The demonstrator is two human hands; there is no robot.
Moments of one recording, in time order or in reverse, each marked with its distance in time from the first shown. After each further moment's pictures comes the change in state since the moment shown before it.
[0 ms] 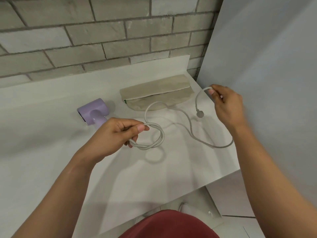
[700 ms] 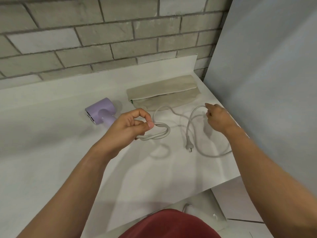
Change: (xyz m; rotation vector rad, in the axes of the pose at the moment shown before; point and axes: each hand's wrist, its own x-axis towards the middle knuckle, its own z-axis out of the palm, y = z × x) left_hand 0.013 0.004 0.007 -0.117 0.026 -0.057; right_hand 0.007 0.050 0.057 -0.353 -0.477 0.204
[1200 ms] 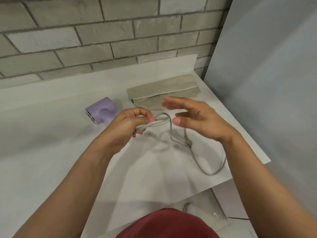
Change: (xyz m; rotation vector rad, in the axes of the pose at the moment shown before) left_hand 0.011 0.005 -0.004 -0.066 0.041 -0.103; right_hand -0.101 -0.111 -0.048 0.696 -0.285 -0.625
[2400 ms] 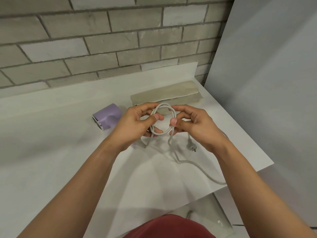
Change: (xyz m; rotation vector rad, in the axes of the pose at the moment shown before) left_hand -0.005 0.011 -0.003 0.070 0.027 0.193; right_hand 0.008 -0.006 0.039 0.264 0.303 0.208
